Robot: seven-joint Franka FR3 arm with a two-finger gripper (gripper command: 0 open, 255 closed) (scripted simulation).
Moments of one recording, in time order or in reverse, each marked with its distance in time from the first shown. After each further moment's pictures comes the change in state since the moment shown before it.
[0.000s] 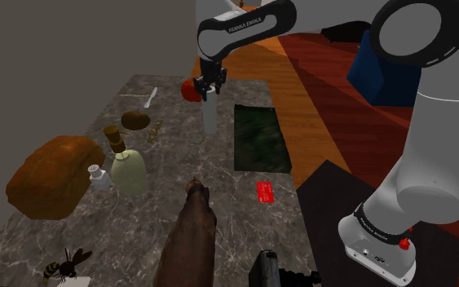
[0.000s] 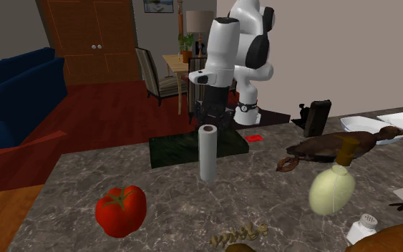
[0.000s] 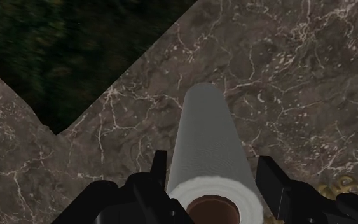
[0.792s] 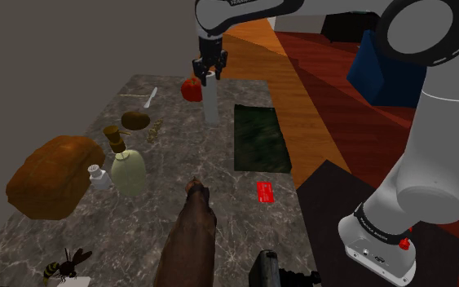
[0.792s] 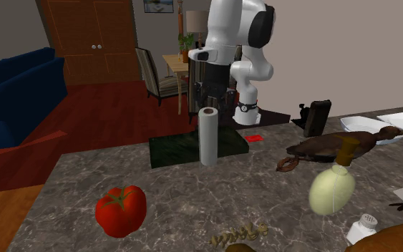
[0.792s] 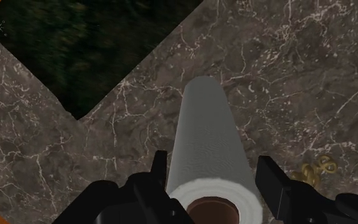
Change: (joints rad) arm 0.001 -0.030 0.003 0.118 0.008 -0.148 -0.014
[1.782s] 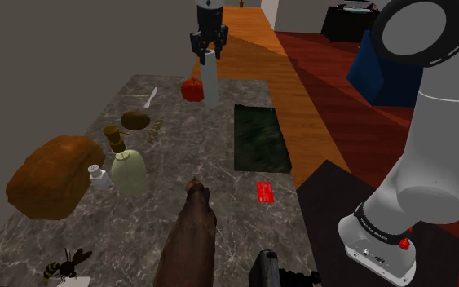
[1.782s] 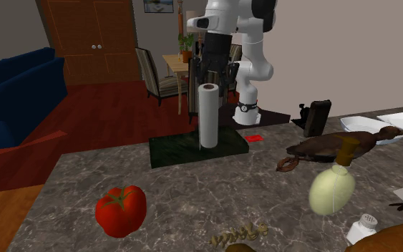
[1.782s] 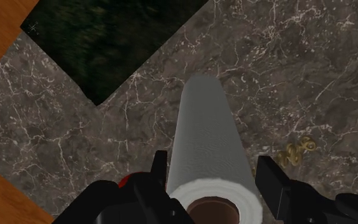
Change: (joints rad) arm 0.004 0.020 0.001 0.231 0.004 -0.210 -0.018
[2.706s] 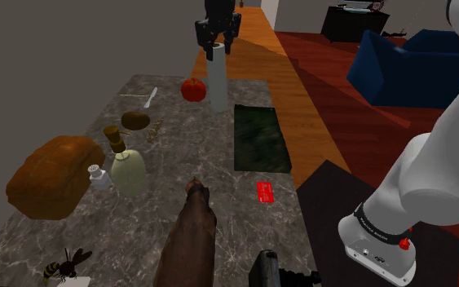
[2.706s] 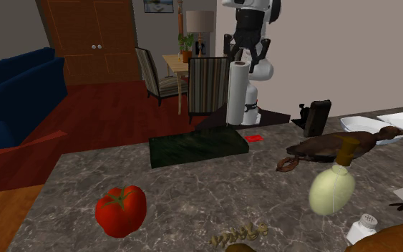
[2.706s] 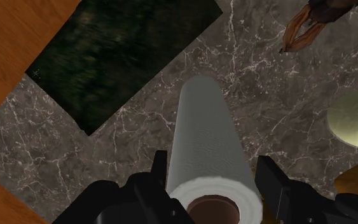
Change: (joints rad) arm 0.064 -0.305 0.046 -0.268 0.007 -0.047 0.109
